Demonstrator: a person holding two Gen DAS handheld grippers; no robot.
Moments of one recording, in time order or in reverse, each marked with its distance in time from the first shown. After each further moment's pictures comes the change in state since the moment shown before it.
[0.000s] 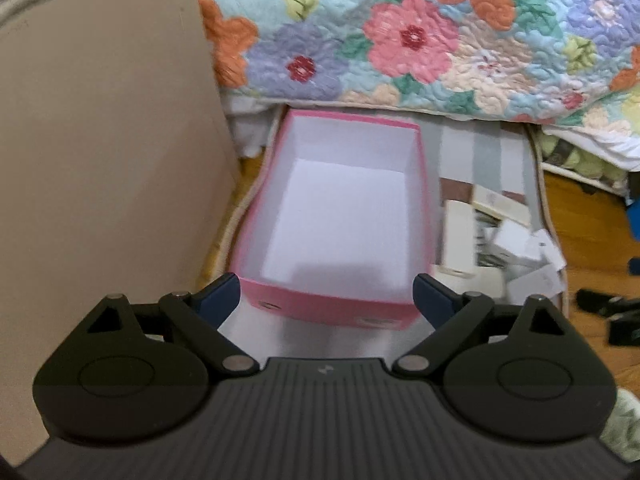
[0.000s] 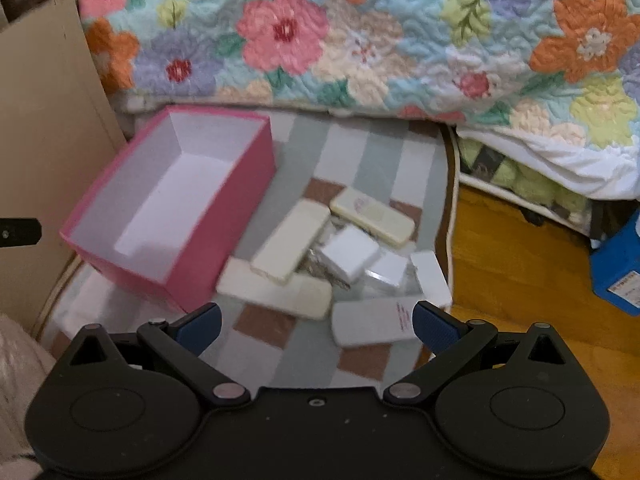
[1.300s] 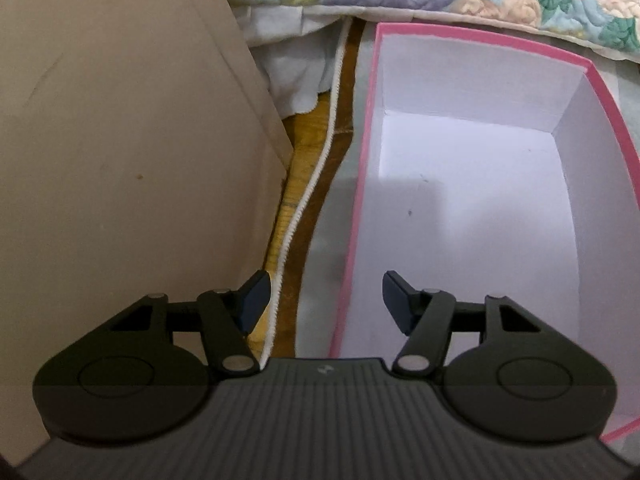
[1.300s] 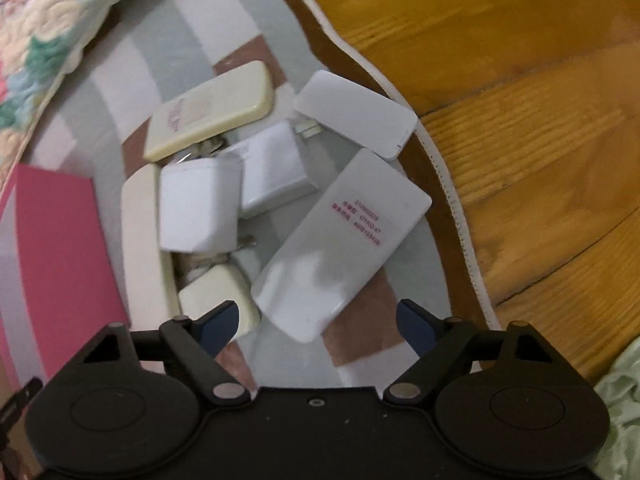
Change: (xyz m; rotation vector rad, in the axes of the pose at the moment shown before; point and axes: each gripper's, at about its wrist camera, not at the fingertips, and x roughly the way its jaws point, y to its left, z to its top) left arm 0.230 0.058 0.044 0.052 0.198 0.157; right arm 0.188 -0.107 -0.040 0.862 0.403 -0.013
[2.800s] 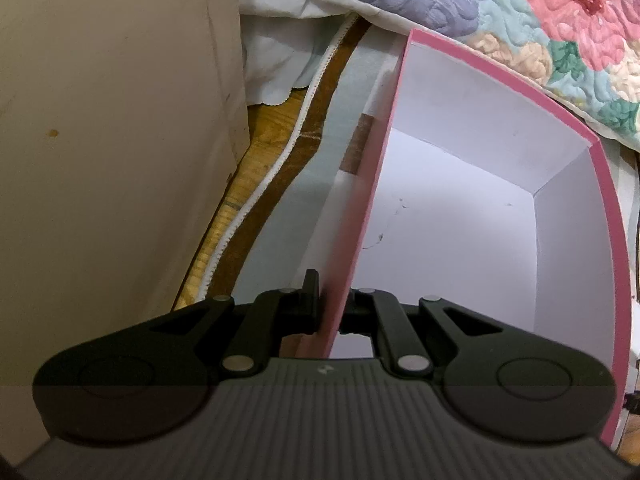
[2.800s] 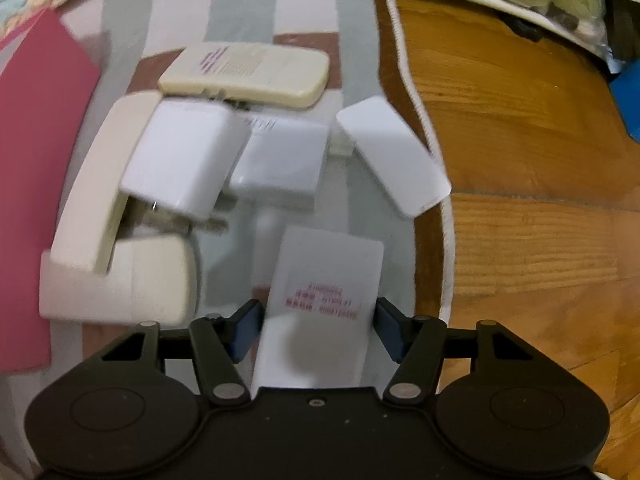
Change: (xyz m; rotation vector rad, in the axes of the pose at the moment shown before) left arm 0.038 0.013 0.003 -0.228 -0.018 -0.218; right arm 0.025 0.036 0.001 -0.471 -0.089 -0.196
